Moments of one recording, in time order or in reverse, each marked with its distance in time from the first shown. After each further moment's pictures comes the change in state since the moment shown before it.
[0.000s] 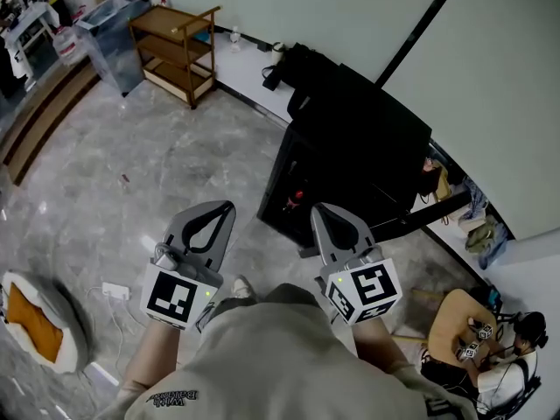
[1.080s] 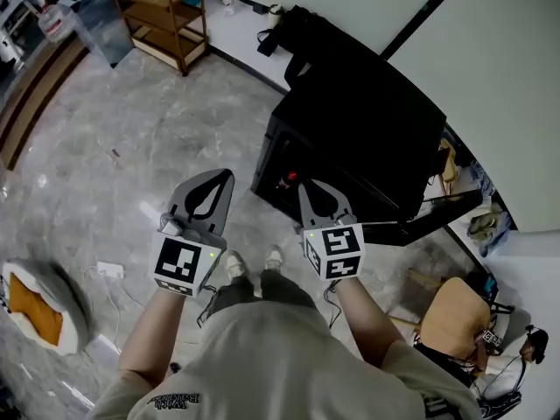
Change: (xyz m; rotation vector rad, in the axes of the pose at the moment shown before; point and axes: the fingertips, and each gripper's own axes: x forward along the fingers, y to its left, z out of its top) left arm 0.120 0.023 -0.067 -0.080 0.078 0.050; right arm 0.097 -0.092 -0.130 0.039 0.234 -0.066
